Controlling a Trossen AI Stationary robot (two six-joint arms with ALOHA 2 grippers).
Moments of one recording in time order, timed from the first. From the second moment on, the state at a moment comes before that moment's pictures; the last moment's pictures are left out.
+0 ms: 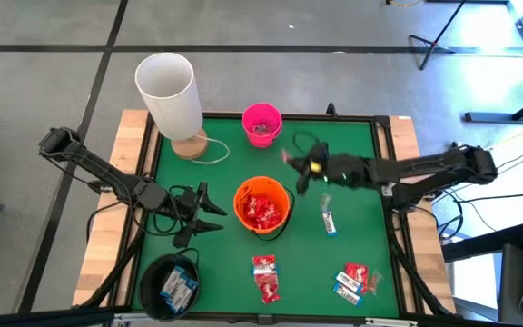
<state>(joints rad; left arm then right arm) -0.44 0.98 0.47 0.41 -0.28 -0.29 0.00 1.25 0.81 0.13 0.39 0.39</state>
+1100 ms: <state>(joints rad) -0.47 0.98 0.47 0.39 -0.28 -0.31 -0.52 1.72 1.26 0.02 -0.06 0.33</state>
